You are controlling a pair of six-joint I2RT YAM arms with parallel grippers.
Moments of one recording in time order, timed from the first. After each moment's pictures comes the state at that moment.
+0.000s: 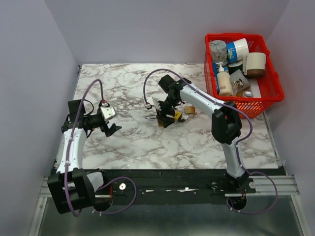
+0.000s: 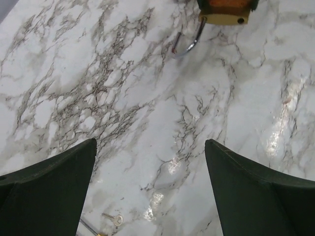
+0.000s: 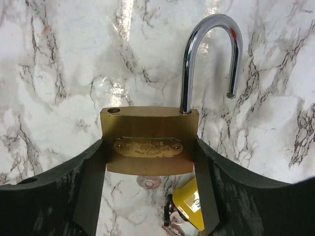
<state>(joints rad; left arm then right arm) 0.26 1.10 0.81 -0.57 1.06 1.01 0.67 2.17 1.89 -1.09 -0.56 -1.06</state>
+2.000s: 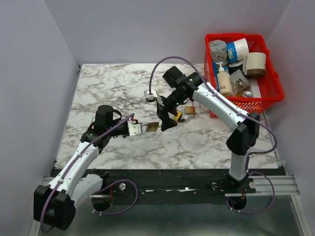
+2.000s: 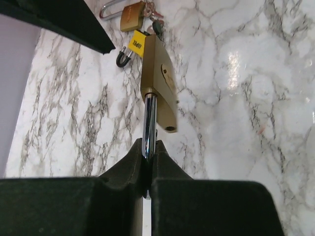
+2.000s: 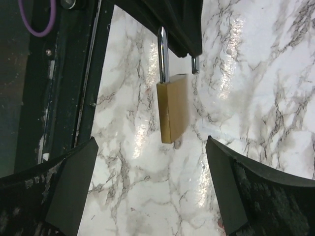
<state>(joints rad) -0.30 0.94 0.60 -0.23 0.82 0.99 0.73 1.94 1.94 -1.22 -0.76 -0.87</state>
